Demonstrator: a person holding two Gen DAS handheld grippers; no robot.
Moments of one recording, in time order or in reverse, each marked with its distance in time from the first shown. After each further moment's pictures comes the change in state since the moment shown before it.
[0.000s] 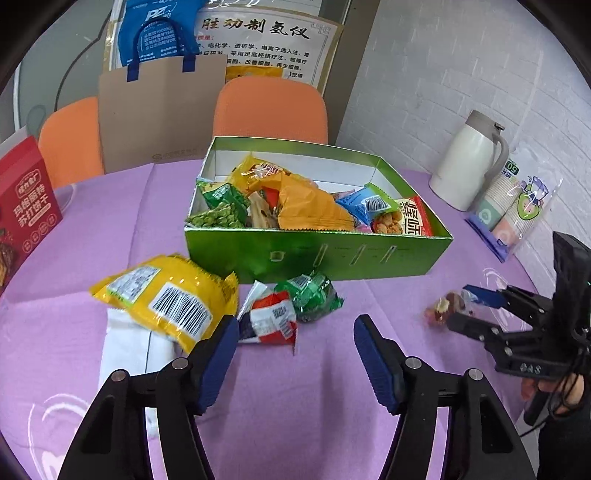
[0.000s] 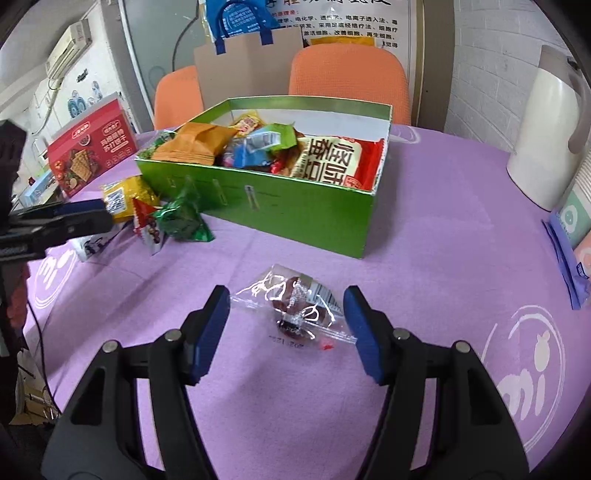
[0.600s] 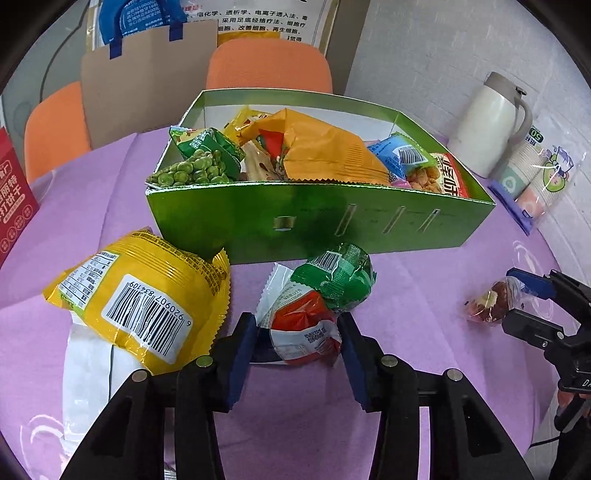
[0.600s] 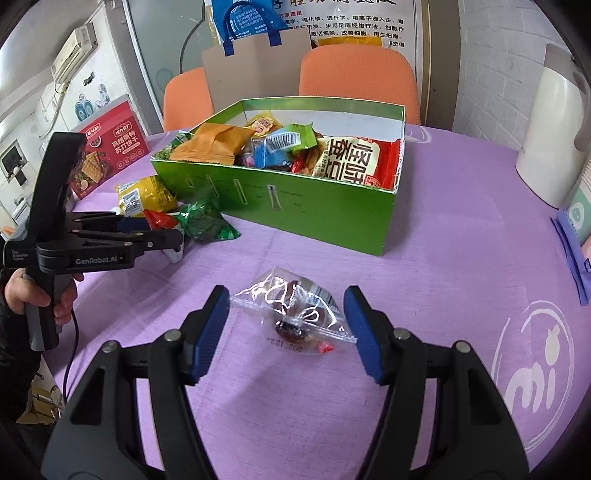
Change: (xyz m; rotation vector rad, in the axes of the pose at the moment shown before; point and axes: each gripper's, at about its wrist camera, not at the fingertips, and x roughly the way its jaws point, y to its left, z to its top) left arm 0.050 0.008 -0.009 0.024 0.128 0.019; right arm 0.004 0.006 0.002 0.023 0.005 0.035
